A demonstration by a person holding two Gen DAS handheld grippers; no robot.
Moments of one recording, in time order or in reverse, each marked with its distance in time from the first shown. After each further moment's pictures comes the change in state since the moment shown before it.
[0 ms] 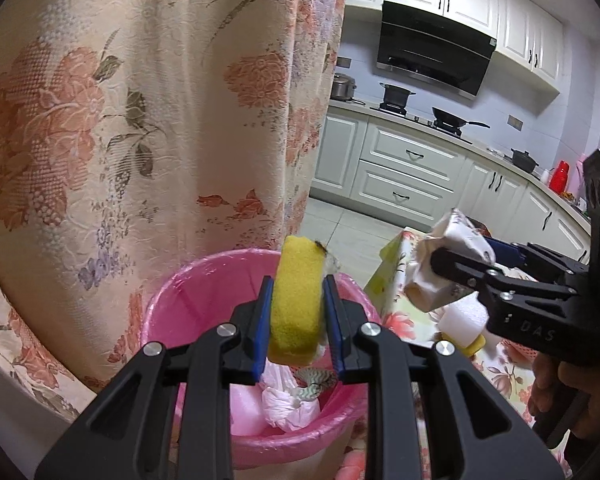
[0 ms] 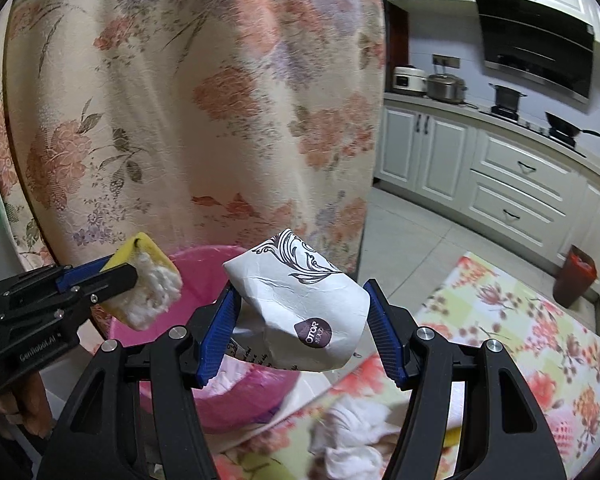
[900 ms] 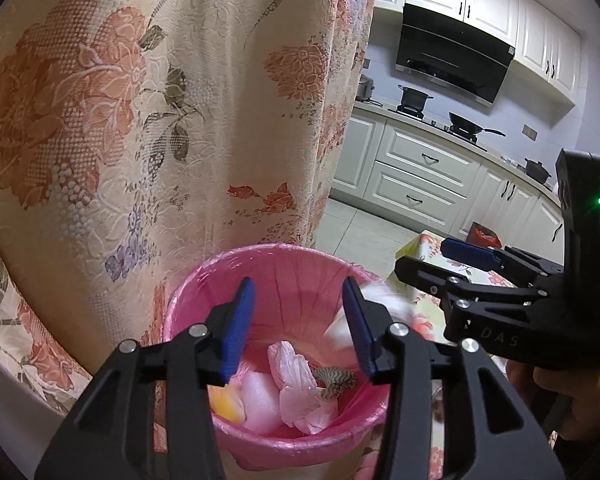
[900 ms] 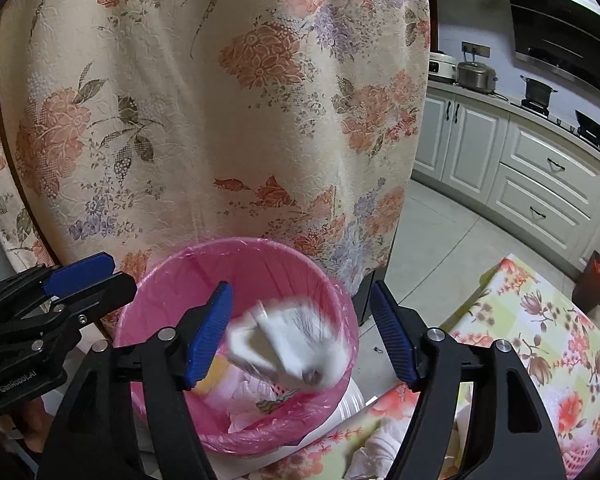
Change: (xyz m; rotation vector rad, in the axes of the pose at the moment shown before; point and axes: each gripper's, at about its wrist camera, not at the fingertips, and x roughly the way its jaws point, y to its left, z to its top) left arm 0.001 0.024 -0.005 -0.052 0.010 0.033; right arm 0.046 0.022 0.009 -0.027 0.064 0.058
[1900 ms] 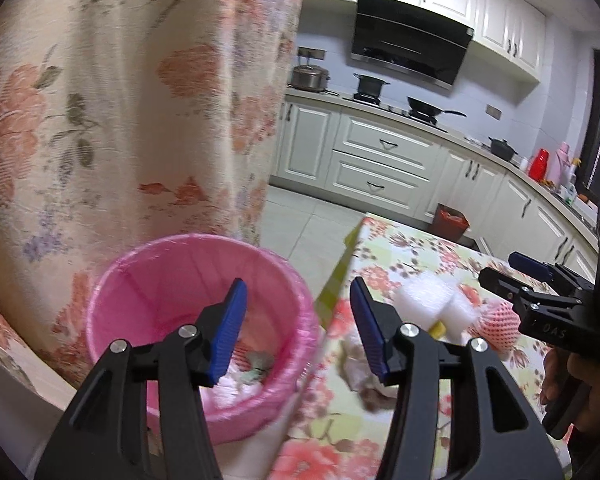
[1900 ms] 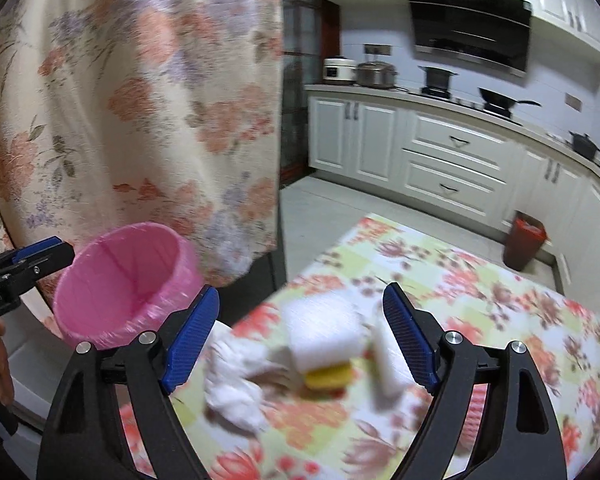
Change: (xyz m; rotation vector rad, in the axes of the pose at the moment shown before) left arm -0.005 -0.091 -0.015 0.088 0.024 -0.116; right arm -0.126 -0.121 -0.087 0.161 -0.065 -0.282
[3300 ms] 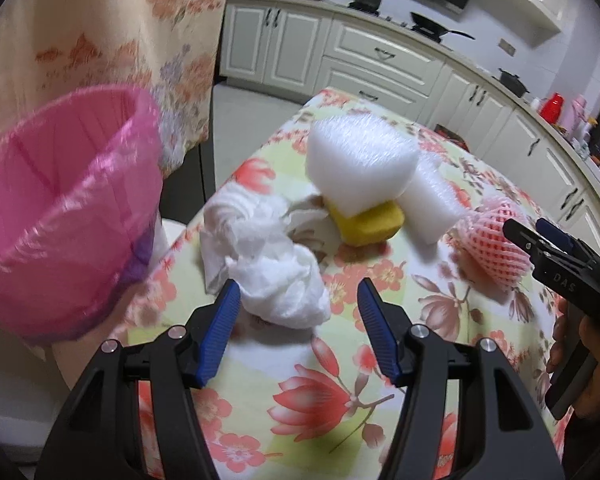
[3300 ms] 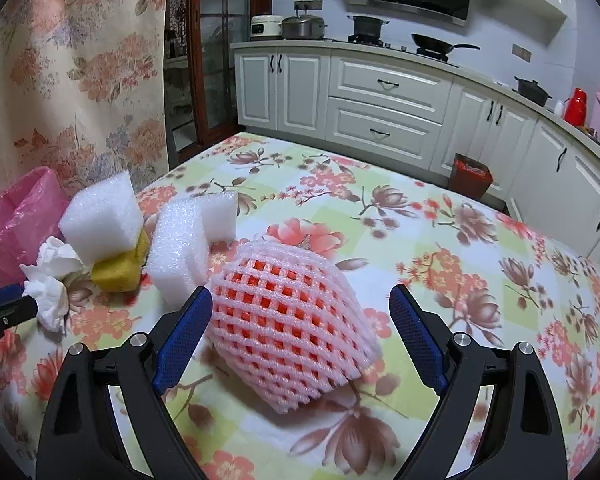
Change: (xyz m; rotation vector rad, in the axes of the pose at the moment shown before) left arm 0.107 -0.110 -0.099 -0.058 0.321 0.013; right arm 0.042 -0.155 -0.092 0.059 0.144 -0.159
